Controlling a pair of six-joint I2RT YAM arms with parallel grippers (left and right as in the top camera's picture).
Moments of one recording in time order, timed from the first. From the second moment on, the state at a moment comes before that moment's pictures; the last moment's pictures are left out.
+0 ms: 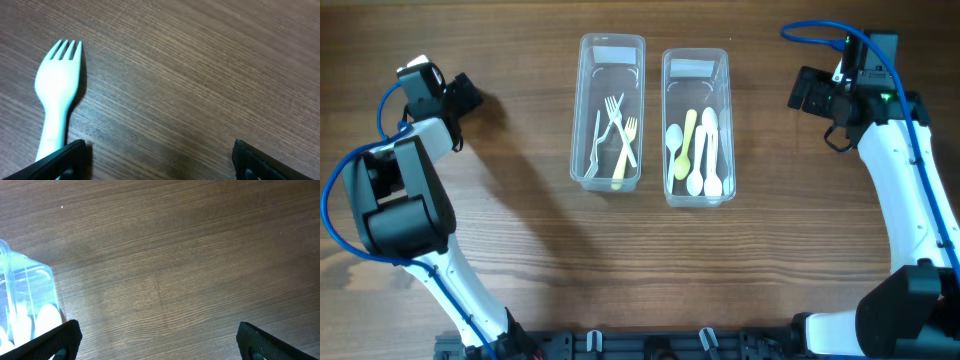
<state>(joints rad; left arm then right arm) 0.31 2.17 1.28 0.15 -0.03 -0.26 -0.06 1.59 1.33 -0.70 0.15 0.20</state>
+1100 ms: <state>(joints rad) 0.34 1.86 1.28 -0.10 -0.26 -0.57 -0.06 1.59 1.33 -0.70 0.15 0.20</state>
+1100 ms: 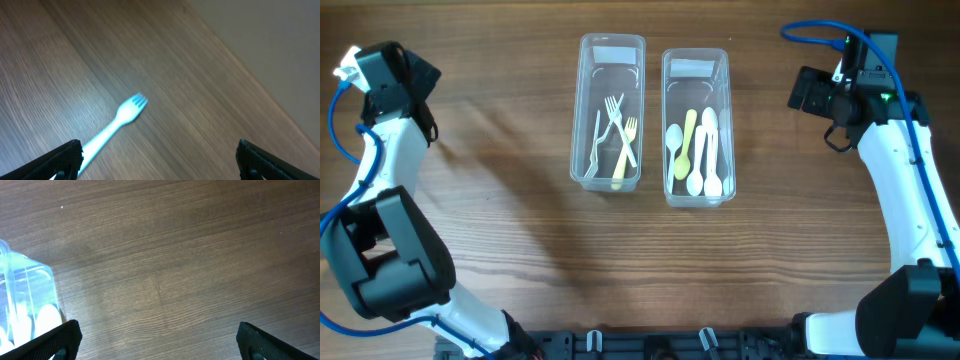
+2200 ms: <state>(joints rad) 0.46 2.17 1.30 0.00 -0.33 -0.53 -0.06 1.59 1.33 -0.70 0.15 0.20</state>
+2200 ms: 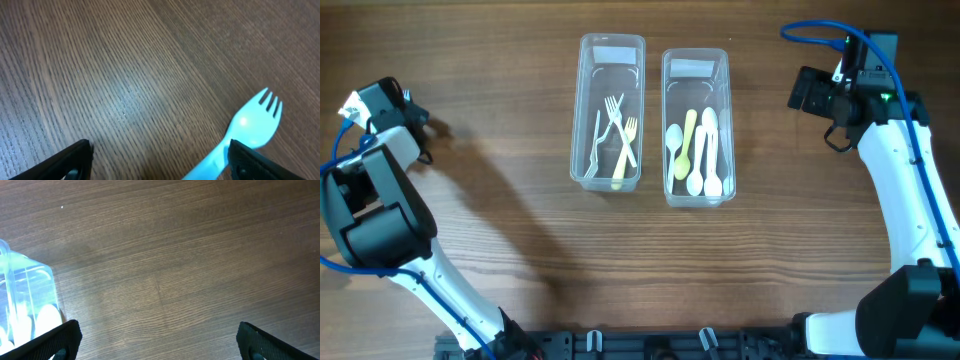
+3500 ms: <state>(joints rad) 0.42 2.14 1.30 -0.20 -0.60 -0.44 -0.06 1.59 1.33 -0.70 0.15 0.20</state>
